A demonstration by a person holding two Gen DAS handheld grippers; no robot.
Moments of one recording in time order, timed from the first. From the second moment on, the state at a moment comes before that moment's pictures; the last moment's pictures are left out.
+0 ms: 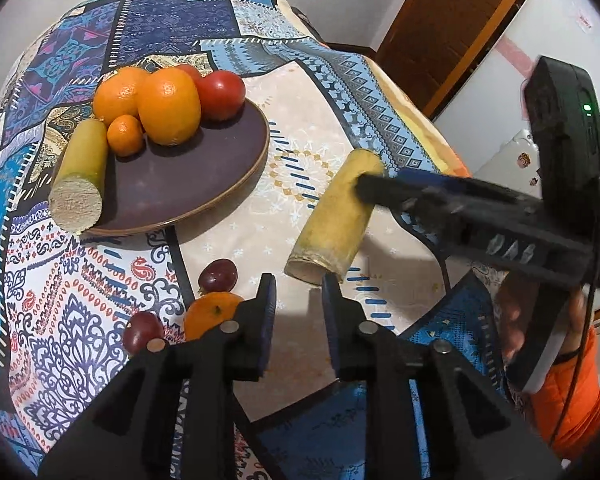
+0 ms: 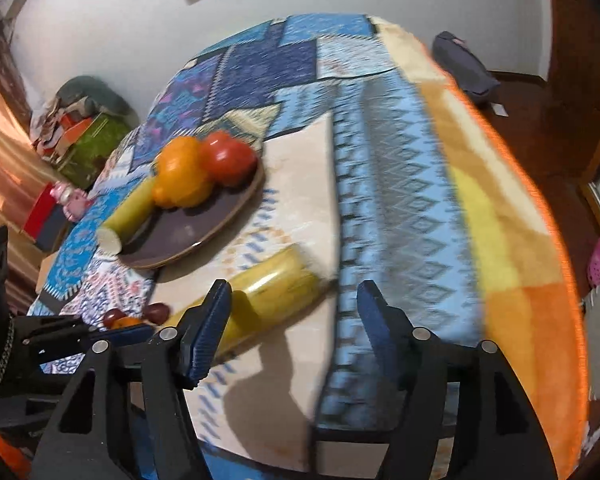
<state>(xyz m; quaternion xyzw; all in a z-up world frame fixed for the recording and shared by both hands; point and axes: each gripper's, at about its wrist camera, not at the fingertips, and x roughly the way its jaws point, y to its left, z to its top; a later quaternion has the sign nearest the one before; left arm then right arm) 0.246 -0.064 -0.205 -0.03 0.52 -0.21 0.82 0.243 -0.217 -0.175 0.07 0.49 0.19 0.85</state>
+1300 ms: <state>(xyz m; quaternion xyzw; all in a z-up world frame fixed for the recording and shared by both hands) 0.217 -0.030 -0.199 -0.03 0.50 -0.15 0.85 0.218 -0.206 -0.178 -0.03 0.50 0.23 0.83</state>
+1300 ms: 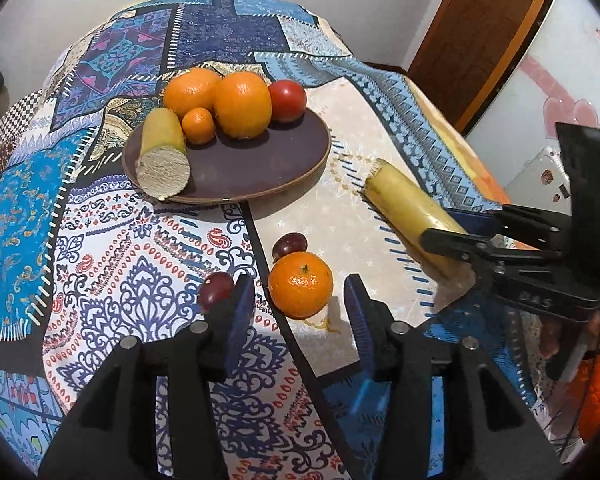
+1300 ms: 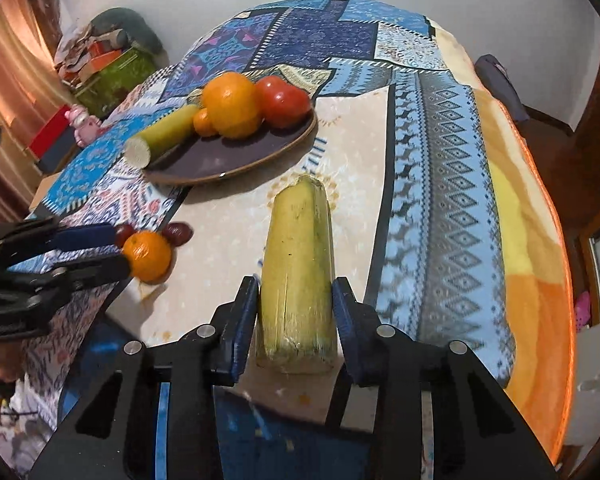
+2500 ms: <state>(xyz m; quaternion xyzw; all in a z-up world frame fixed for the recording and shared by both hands) 0.222 0.003 -0.157 -0.04 0.44 -0.13 0.89 0.246 -0.157 -0.158 -0.02 0.44 0.28 0.85</state>
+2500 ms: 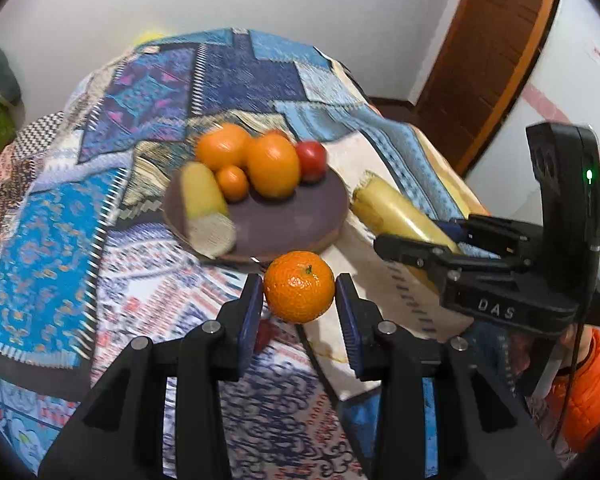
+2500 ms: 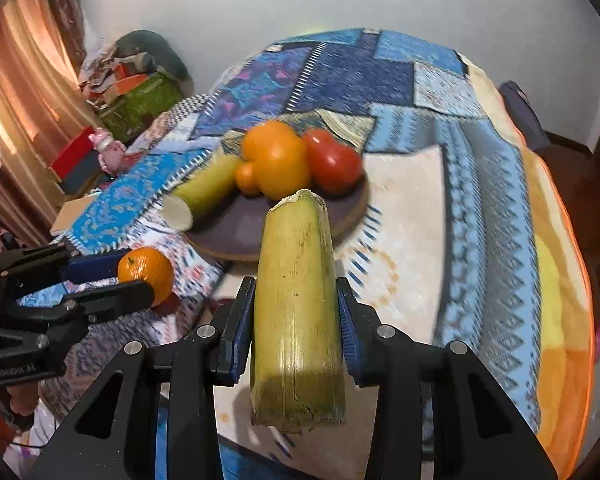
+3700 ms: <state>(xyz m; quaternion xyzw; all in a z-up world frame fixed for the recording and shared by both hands) 0.297 0.050 -0.160 -0.07 0.43 -0.07 0.90 0.286 -0.091 -0.167 -0.07 0.46 0.34 0.82</state>
